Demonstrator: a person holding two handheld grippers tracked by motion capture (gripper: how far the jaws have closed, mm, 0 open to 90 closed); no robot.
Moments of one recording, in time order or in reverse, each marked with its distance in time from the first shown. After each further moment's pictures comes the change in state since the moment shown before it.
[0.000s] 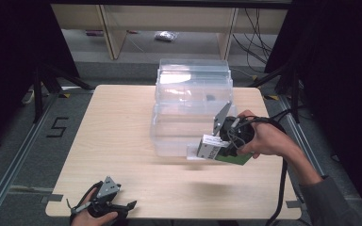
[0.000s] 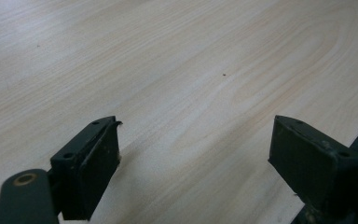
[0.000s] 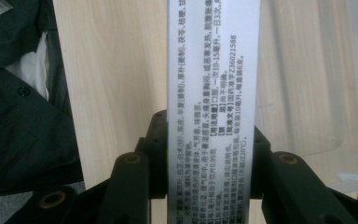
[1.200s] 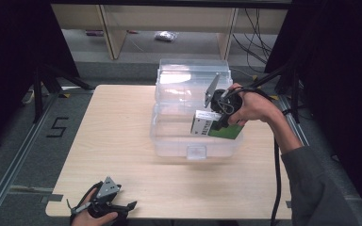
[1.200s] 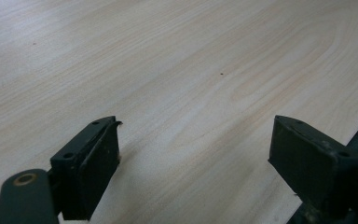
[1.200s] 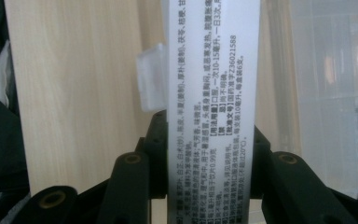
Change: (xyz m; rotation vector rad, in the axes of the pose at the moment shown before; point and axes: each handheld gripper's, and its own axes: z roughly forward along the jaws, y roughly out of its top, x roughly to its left) left arm 0.001 -0.002 -0.001 0.010 -0.009 0.009; right arm -0.074 0.032 0.001 0.000 0.020 -0.041
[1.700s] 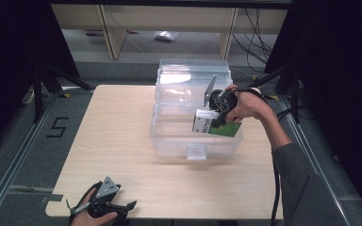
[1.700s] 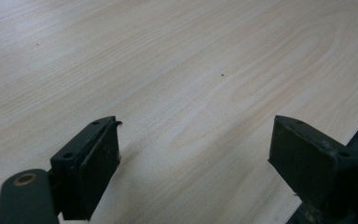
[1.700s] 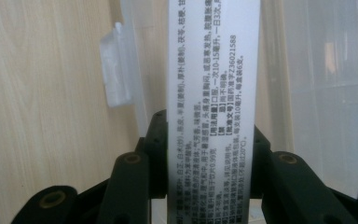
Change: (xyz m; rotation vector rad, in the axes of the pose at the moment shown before) left arm 0.000 0.000 -0.001 -0.010 -0.002 -0.010; right arm -0.033 -0.006 0.034 0.032 -0.004 -0.022
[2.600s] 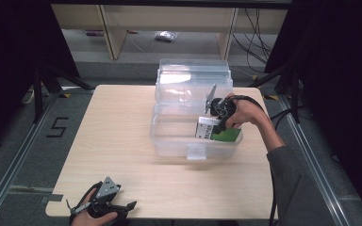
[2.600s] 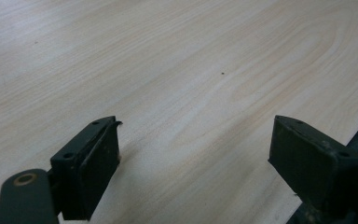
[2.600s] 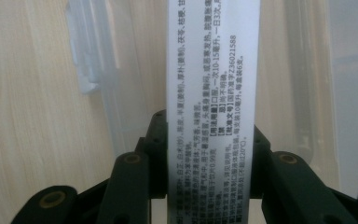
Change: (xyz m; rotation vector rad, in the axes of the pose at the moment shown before) left arm 0.000 0.000 0.000 0.008 0.004 0.003; right arm -0.017 -0.018 0.047 0.017 0.034 -0.002
